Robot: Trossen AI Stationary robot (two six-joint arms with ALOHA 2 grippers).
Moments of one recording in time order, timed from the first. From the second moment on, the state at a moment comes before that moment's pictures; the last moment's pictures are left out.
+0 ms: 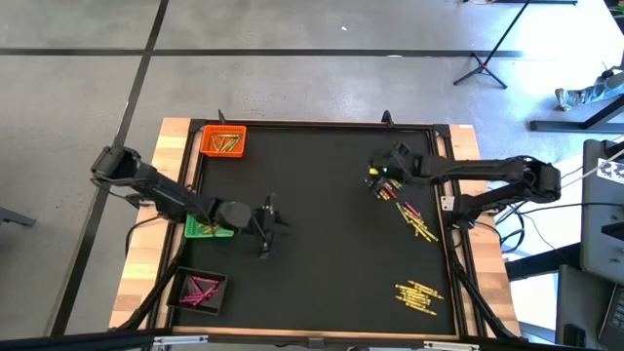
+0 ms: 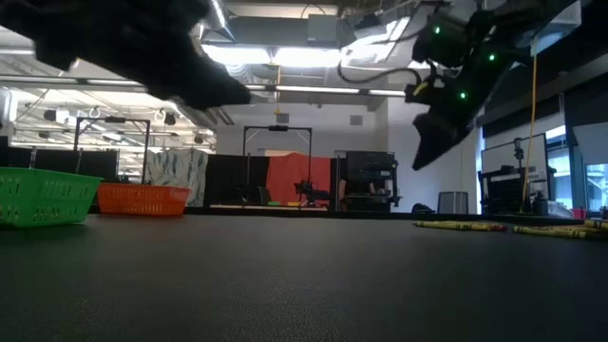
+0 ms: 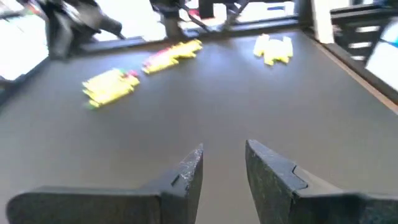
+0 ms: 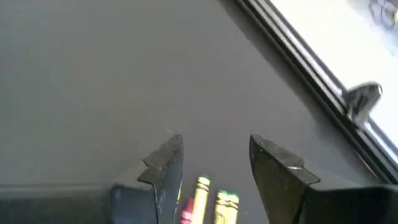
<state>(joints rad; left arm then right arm) -0.27 1.38 0.47 0.56 -0.23 0.00 -0.28 1.28 0.73 -0.40 0.42 0.15</state>
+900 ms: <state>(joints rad) -0.04 1.65 0.47 0.93 -0.22 0.04 -0.65 1.43 0.72 -0.62 0.09 0.13</state>
